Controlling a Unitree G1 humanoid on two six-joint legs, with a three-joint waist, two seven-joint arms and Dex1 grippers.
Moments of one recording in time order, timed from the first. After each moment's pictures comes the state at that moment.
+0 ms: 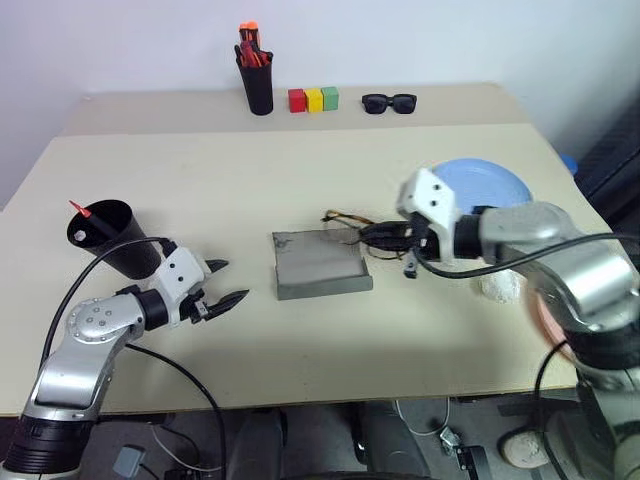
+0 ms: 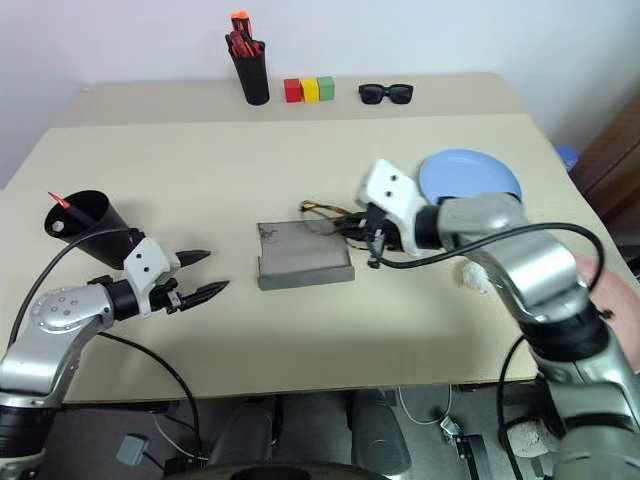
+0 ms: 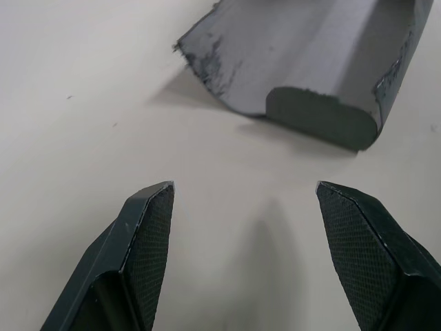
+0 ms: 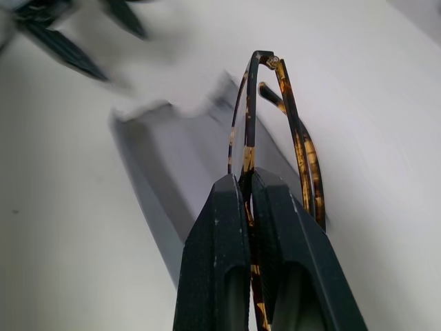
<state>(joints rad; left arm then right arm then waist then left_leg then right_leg) 0.00 0.71 0.14 -0.26 -0.24 0.29 -0.86 -0.73 -0.74 0.28 -0.29 0.41 0.74 0.93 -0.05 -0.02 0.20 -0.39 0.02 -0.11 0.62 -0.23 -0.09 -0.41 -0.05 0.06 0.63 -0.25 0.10</state>
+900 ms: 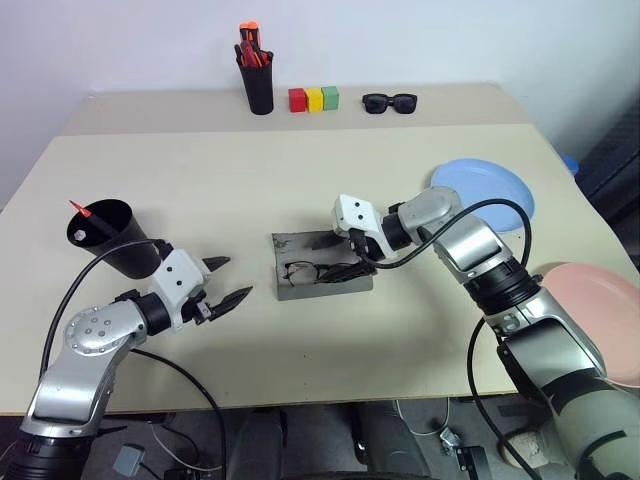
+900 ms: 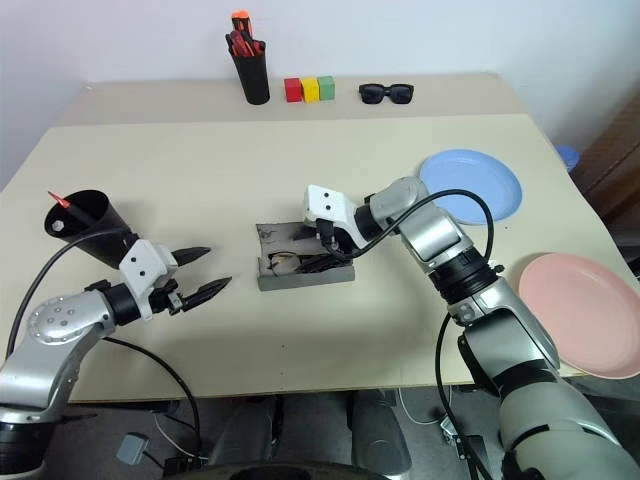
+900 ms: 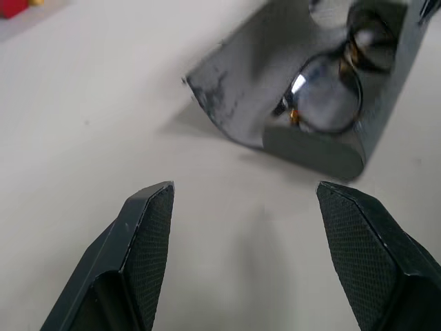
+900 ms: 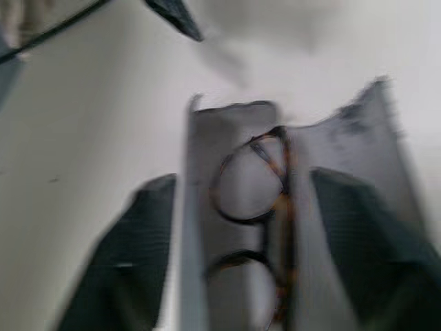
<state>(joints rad) -0.01 0.67 0.14 -0.36 -0.29 0.32 -0.79 -0.91 -0.49 0.44 0.26 0.15 0.38 1.27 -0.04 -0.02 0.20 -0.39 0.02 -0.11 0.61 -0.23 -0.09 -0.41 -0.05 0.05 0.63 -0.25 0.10</state>
